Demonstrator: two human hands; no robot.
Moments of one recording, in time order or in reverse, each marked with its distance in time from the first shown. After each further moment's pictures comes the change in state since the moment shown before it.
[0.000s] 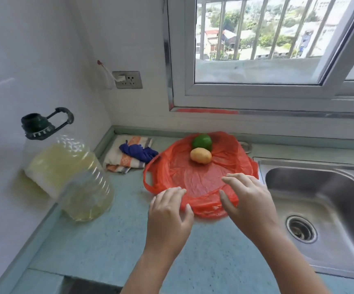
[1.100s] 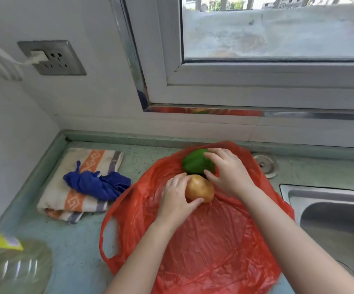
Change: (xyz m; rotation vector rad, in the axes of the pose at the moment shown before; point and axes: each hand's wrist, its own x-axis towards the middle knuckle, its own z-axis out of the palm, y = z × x) left_hand 0.238 -0.109 0.232 -0.052 -0.370 -0.111; right_hand 0.219 0.183 0.245 0.068 -0.335 -0.058
